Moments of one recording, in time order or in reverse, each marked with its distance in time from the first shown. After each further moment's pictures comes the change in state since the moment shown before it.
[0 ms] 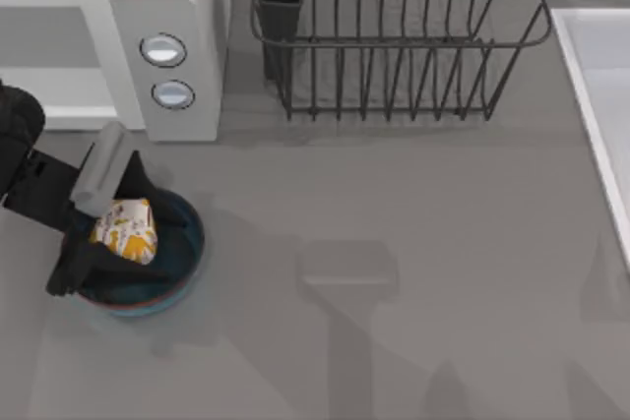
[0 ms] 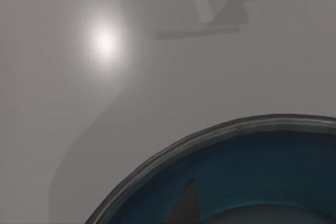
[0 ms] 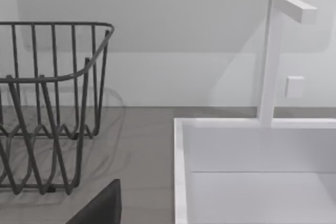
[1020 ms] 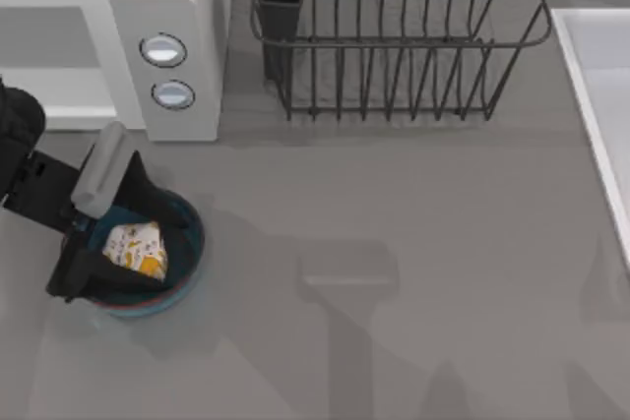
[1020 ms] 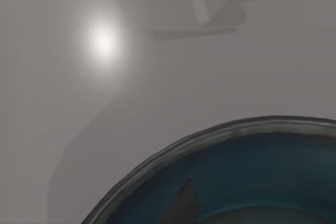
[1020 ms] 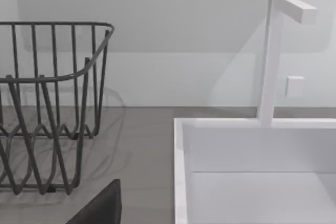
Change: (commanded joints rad) left arm 0.000 0.000 0.000 0.000 0.000 0.000; right arm 0.000 0.000 0.000 0.000 0.000 0.000
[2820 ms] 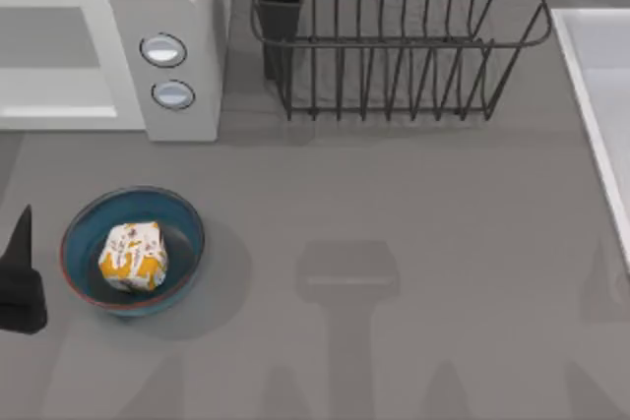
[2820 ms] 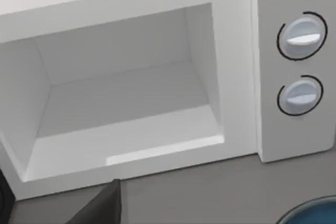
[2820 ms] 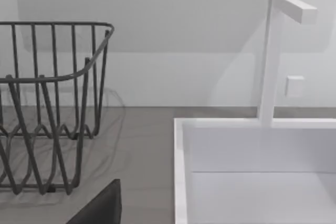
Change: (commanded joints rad) left arm -0.015 -2.006 -1.092 0.888 -0.867 -1.765; right arm 0.000 0.000 0.000 0.000 0.000 0.000
